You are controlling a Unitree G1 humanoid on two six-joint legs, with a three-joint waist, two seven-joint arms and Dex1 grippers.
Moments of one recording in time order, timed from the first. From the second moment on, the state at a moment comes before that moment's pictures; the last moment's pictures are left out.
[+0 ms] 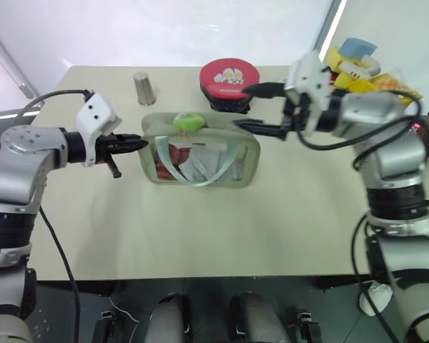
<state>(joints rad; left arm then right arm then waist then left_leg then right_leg) -0.67 0.90 0.01 0.00 -0.32 0.58 -1.03 -0.92 -0.49 0.12 -0.04 0.30 0.41 1.00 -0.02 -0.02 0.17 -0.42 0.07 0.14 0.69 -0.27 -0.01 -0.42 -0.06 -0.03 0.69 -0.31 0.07</state>
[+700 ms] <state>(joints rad) -0.68 0.90 0.00 0.01 -0.30 0.57 -1.03 -0.99 -0.35 0.25 0.16 0.16 0.31 0.94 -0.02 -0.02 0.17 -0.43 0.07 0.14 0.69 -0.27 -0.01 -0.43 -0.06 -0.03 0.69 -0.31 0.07</state>
